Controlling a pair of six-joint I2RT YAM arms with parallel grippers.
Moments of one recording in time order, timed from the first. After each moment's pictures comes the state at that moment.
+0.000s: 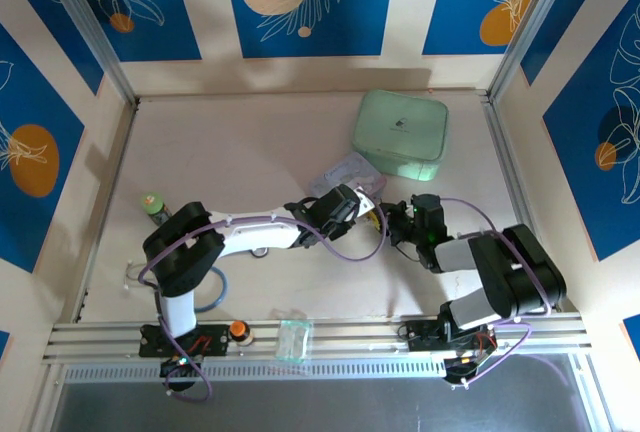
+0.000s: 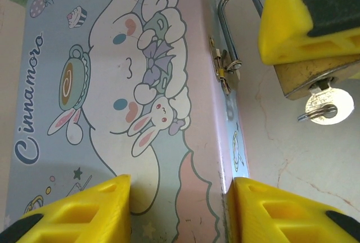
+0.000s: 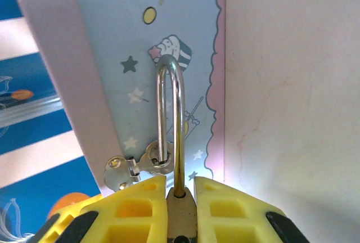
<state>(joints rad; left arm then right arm) -1.01 1.84 1.15 -0.16 -0.35 0.25 0.27 1.43 0.27 0.63 -0.42 1.45</state>
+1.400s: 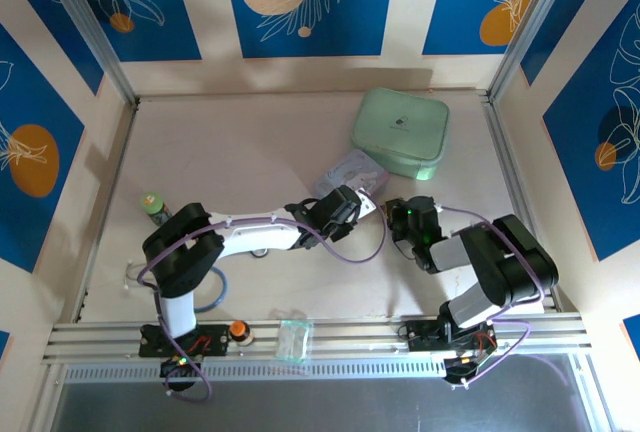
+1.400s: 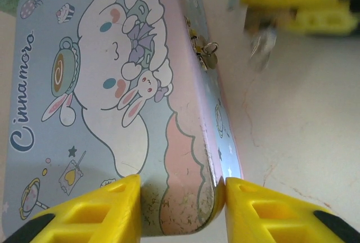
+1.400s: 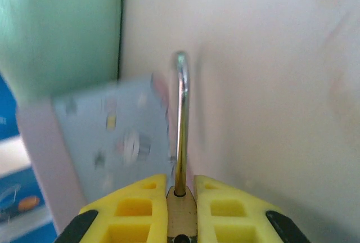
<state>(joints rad) -1.02 1.84 1.15 -0.15 -0.34 0.25 0.28 1.53 0.26 0.71 -0.01 1.62</state>
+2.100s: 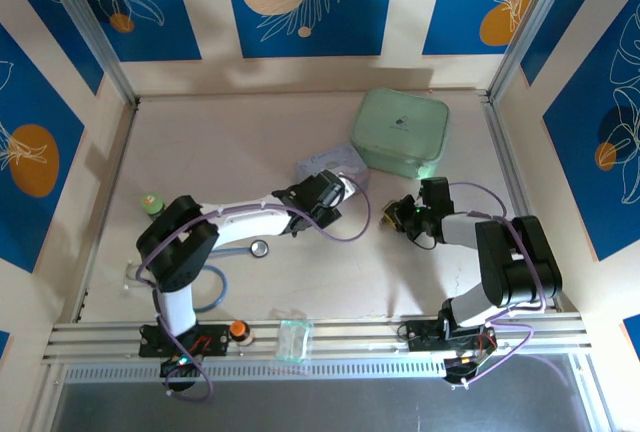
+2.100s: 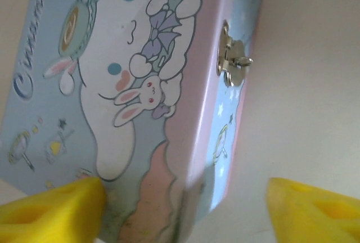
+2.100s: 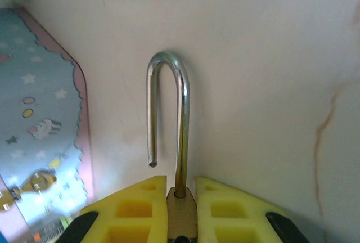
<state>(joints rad) -0.89 1.83 1.16 -0.24 -0.39 0.24 0.13 1.51 0.50 0.07 -0.47 1.04</state>
